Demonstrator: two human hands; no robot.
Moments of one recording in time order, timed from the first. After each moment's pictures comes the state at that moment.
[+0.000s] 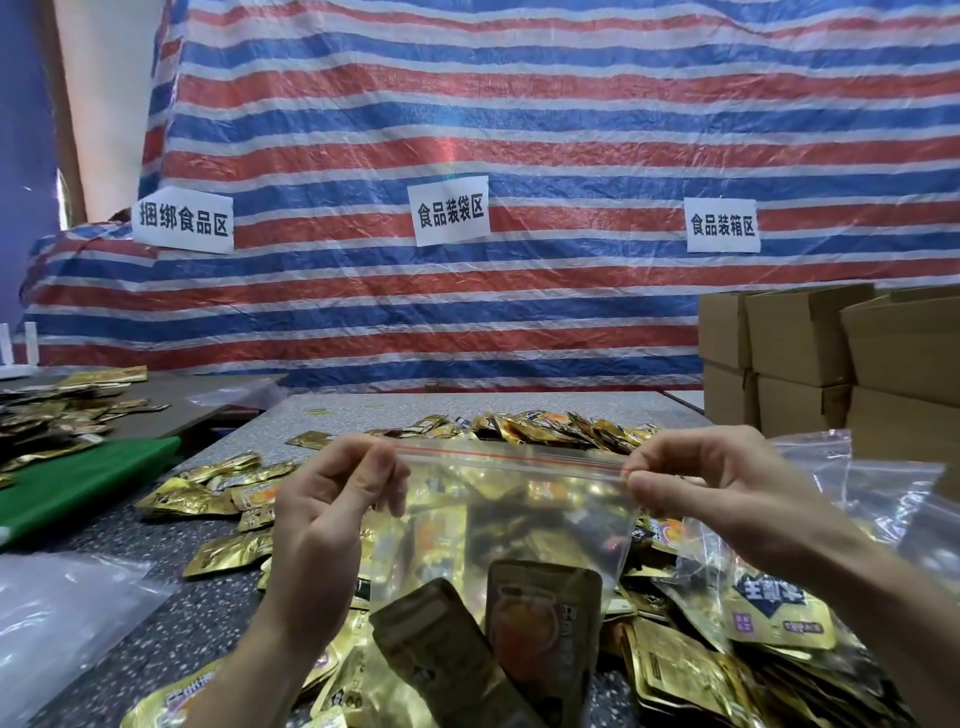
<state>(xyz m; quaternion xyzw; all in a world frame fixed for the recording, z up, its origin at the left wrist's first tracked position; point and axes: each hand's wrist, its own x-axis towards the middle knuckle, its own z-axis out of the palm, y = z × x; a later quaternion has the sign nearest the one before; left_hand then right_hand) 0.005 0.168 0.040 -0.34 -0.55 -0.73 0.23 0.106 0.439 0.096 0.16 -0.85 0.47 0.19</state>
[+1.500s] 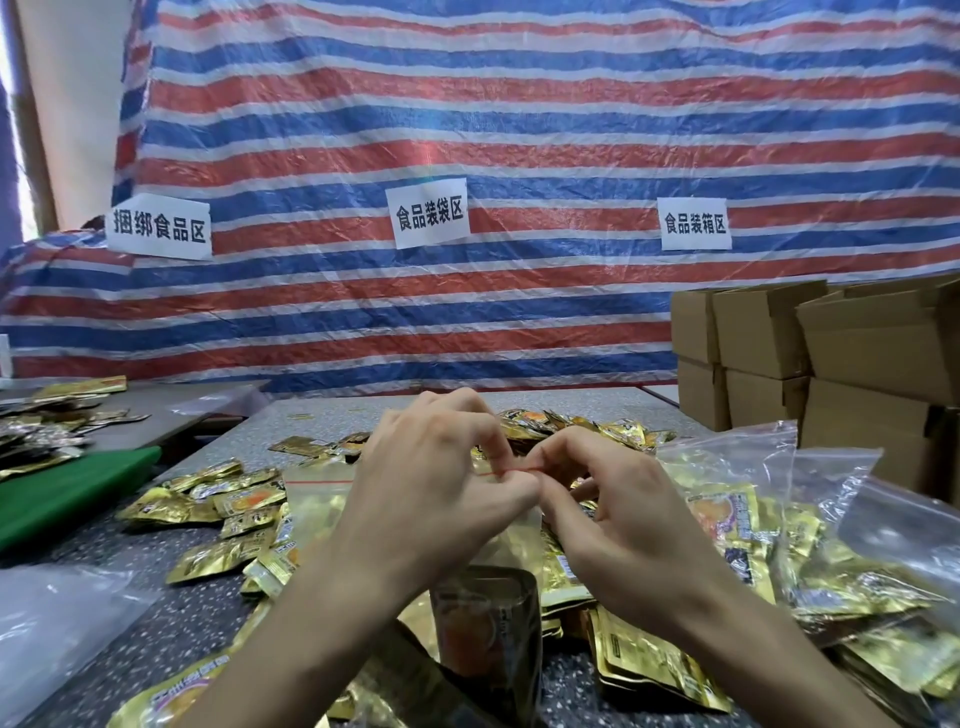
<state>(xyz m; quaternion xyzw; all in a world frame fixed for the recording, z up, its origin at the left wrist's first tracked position) 0.071 0.224 0.113 -0.35 -0.83 -0.31 0.30 0.116 0.385 0.077 0.16 -0.85 0.34 0.36</state>
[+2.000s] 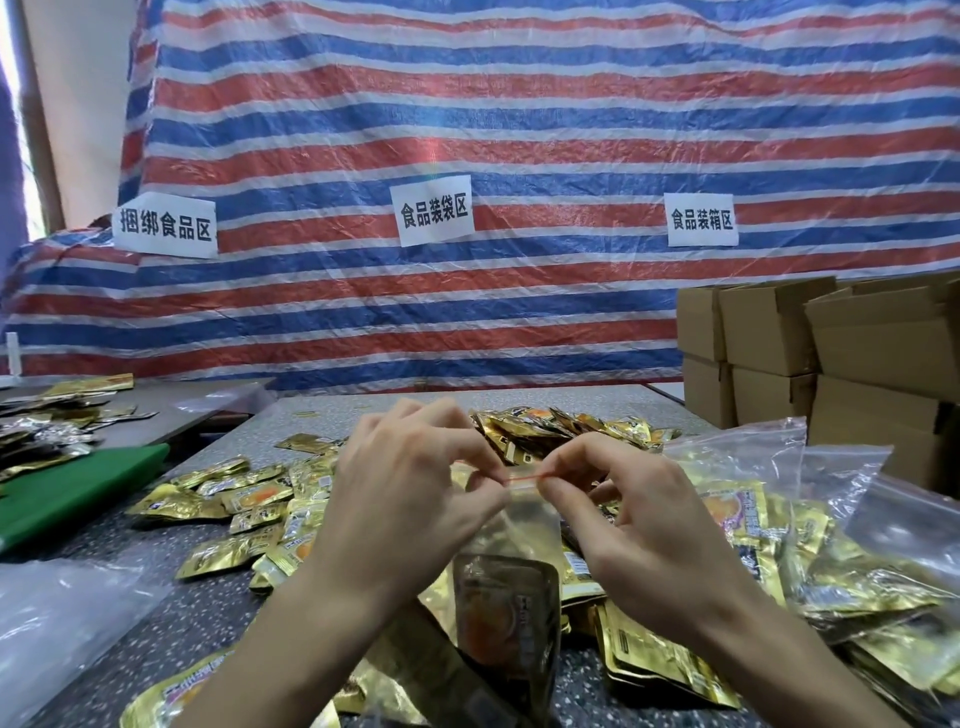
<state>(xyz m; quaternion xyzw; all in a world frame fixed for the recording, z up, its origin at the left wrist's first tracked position) 0.068 0.207 0.100 -0.34 -0.83 -0.28 0.34 0.120 0.388 0.072 0.14 -0.85 0.34 0.37</state>
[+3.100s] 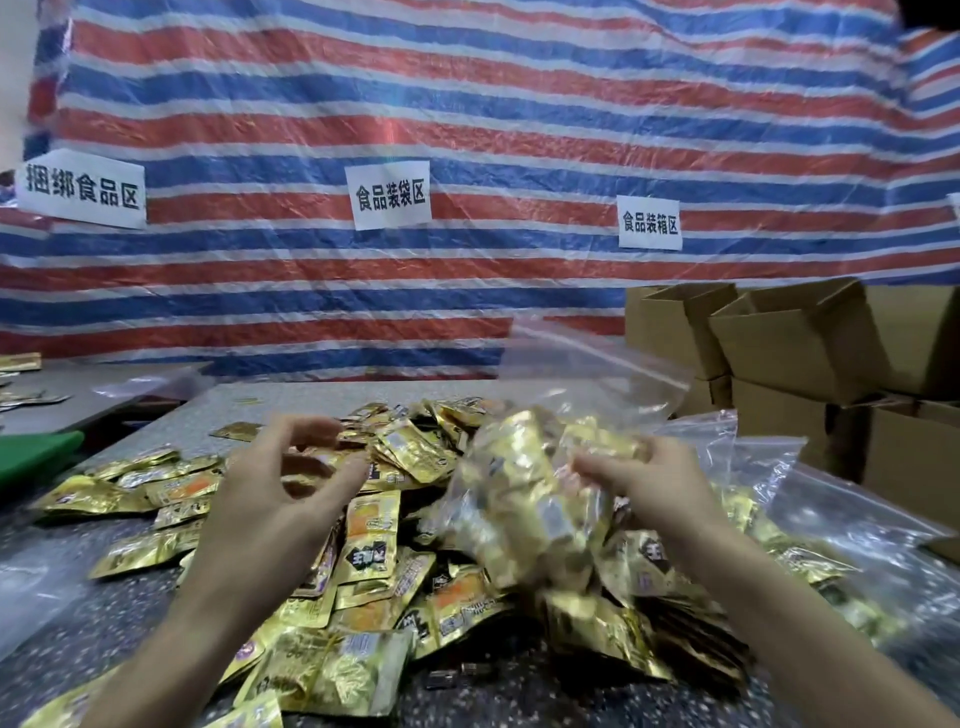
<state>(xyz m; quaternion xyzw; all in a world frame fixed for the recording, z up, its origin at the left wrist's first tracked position) 0.028 0.169 0.053 -0.22 -0.76 -0.57 0.22 0.087 0.464 0.061 -0.13 -0.77 0.56 0.27</state>
